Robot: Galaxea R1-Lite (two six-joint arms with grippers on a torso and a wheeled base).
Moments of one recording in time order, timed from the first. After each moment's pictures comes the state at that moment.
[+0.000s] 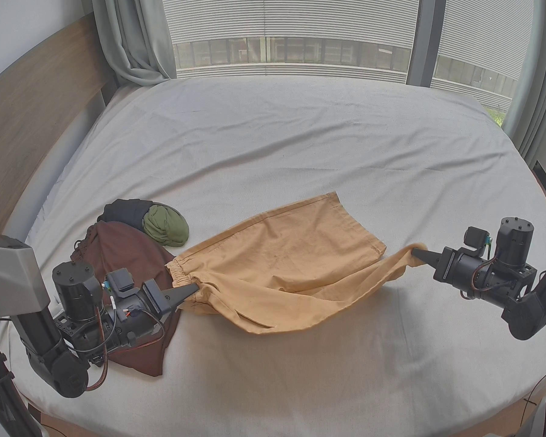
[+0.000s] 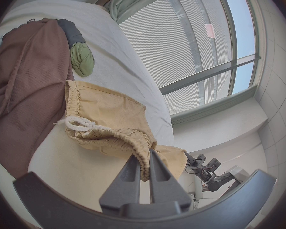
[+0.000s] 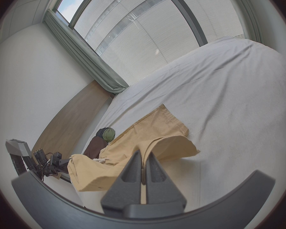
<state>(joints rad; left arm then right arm) -0.29 2.02 -0.24 -1.55 -0.41 -0.92 0.15 1.90 -0.43 -1.21 0.39 0.45</state>
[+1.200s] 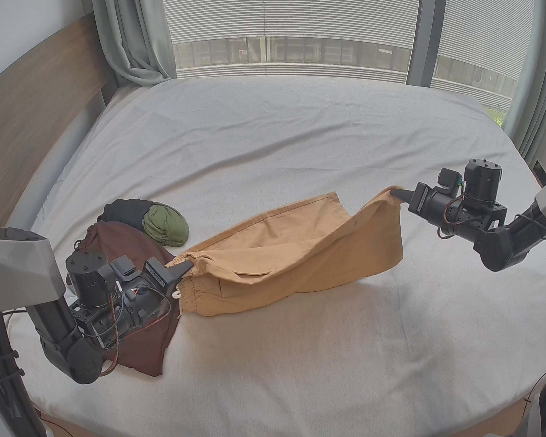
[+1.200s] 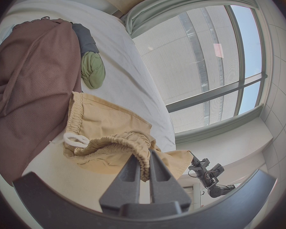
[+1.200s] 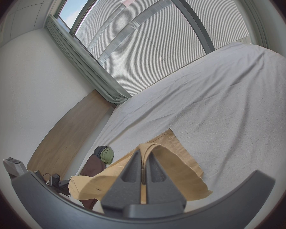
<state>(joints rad) -0.28 2.10 -0.37 -1.55 -0.24 -1.04 0.15 2.07 -1.02 -0.88 0.39 0.48</state>
